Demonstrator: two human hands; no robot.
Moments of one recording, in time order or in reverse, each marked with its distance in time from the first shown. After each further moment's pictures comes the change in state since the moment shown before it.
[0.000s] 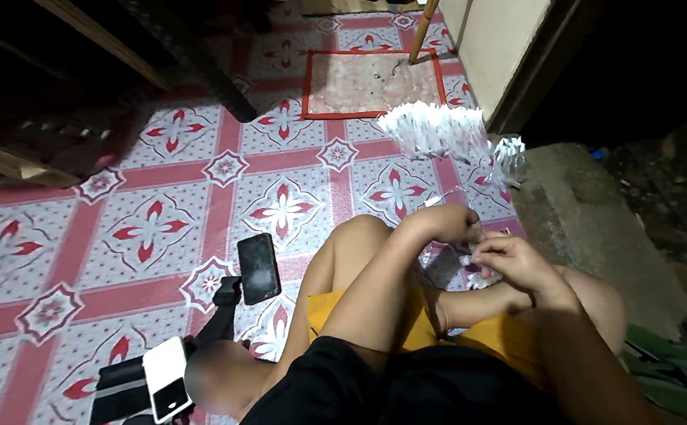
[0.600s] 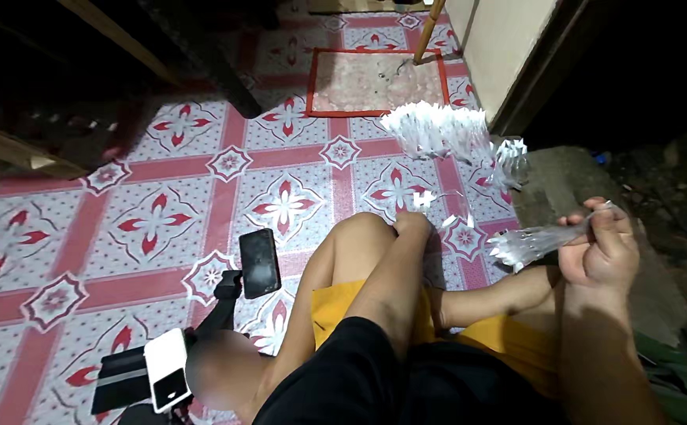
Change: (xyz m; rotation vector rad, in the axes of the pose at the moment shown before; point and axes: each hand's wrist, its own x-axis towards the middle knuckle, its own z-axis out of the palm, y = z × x) left_hand 0.035 -0.040 0.038 0.093 0.132 -0.957; right_hand -0.030 -0.005 -0.058 0.850 0.574 -0.531
